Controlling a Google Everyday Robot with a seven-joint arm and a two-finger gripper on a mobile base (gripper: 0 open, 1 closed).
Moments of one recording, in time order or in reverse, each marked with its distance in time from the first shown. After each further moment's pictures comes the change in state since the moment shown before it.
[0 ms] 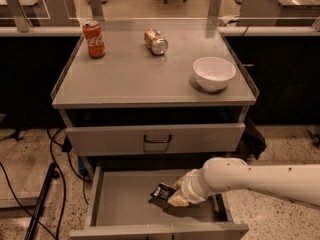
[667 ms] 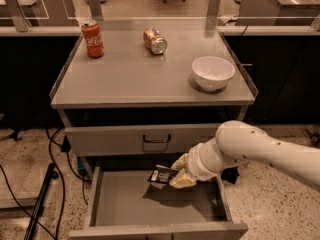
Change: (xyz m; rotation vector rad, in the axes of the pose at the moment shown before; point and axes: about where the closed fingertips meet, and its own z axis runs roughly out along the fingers) arm -0.062 -0.006 -0.105 -0.061 -0.063 -0.180
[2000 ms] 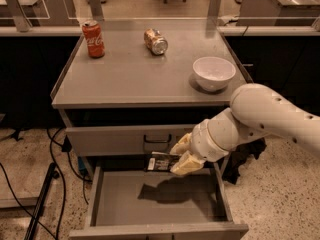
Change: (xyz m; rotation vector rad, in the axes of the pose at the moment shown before) arm -0.066 0.007 -0.090 -0.061 -0.059 -0.132
